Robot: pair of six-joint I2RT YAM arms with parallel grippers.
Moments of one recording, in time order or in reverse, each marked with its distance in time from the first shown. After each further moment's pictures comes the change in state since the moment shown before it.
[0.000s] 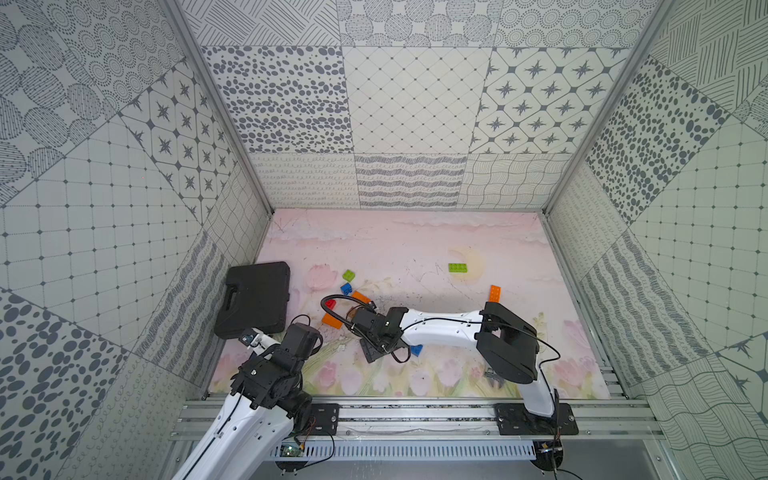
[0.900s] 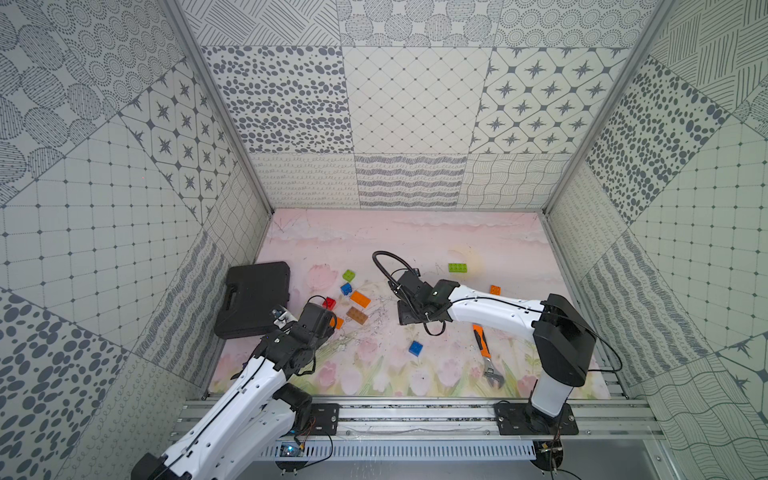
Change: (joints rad) left arm -0.014 0.353 0.050 0.262 0.217 0.247; right arm -0.299 -0.335 -0.288 0.094 0.002 0.044
